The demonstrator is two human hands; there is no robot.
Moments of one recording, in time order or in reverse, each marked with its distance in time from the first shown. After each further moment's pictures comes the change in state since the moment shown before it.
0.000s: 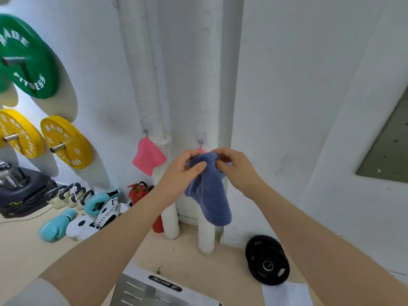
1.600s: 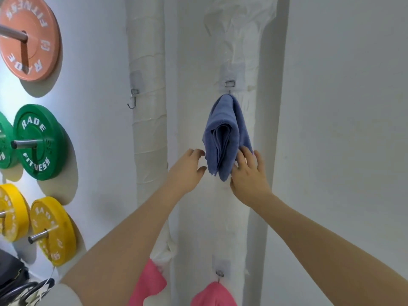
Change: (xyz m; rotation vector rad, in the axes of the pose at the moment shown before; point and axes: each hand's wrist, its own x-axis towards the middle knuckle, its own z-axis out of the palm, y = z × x) left_hand 0.359 0.038 -0.117 0.711 0.297 0.294; right_hand 0.361 0.001 -0.042 -1.214 0.404 -0.499
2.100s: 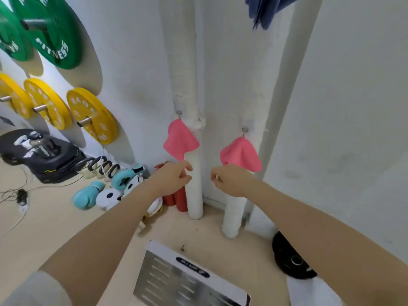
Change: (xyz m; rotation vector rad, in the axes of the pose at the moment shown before) left_hand -0.352 -0.099 -0.010 -0.020 -0.717 -0.313; right_hand -0.260 -0.201 -0.037 0.591 -1.010 -0.041
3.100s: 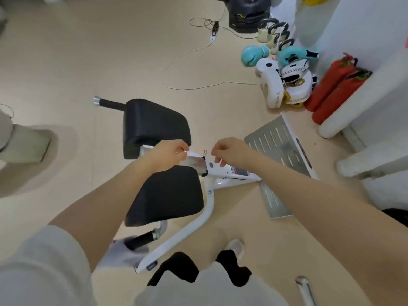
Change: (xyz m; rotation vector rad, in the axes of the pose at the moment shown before) left_hand -0.605 -0.059 0.190 -0.397 0.194 -0.995; right_hand -0.288 -0.324 0.266 0.430 -0.783 -0.432
